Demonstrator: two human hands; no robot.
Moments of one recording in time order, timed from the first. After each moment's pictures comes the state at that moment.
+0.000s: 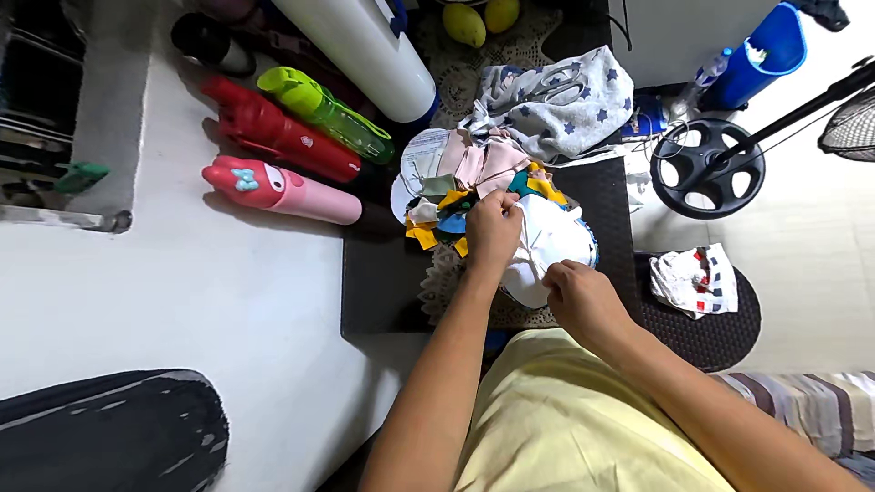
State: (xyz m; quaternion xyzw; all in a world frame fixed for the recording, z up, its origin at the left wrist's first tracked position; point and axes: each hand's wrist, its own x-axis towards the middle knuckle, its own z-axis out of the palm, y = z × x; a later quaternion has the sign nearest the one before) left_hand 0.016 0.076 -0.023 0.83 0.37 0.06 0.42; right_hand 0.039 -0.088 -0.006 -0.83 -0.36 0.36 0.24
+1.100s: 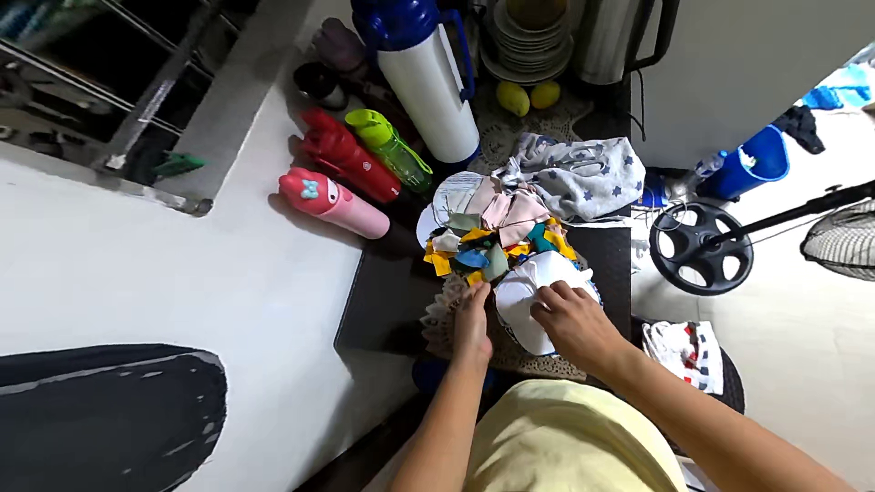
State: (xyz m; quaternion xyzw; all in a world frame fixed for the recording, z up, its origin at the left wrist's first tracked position) left_hand -0.052 0.062 -0.061 0.42 0.60 0.18 0.66; right_hand 0.069 -0.064 -0.018 -0.71 -0.67 0.08 0.18
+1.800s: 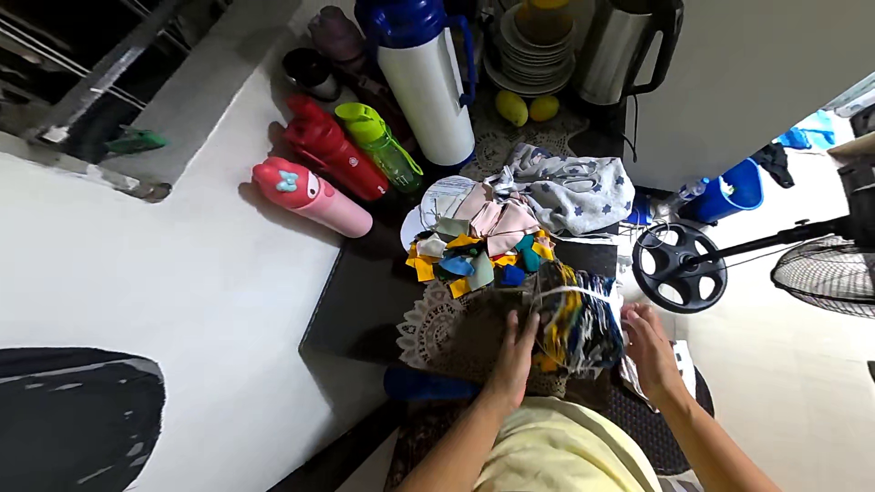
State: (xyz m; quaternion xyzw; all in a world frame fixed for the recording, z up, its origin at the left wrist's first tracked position) left_hand -0.031 -0.010 -0.054 0.46 0.43 0.10 0.77; right_hand 0.119 -0.153 -0.048 -0.74 -0.06 0.33 0.59
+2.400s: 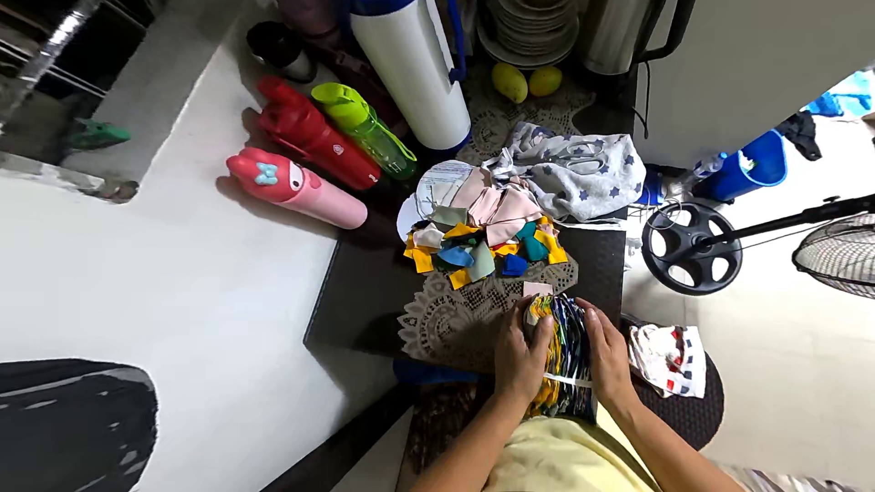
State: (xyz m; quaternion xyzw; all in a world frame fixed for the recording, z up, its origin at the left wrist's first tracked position) left_hand -0.030 -0.018 -0.064 0.67 0.45 0.12 0.57; right_hand 0.066 -0.117 -0.062 -0.78 -0.12 0.31 0.54
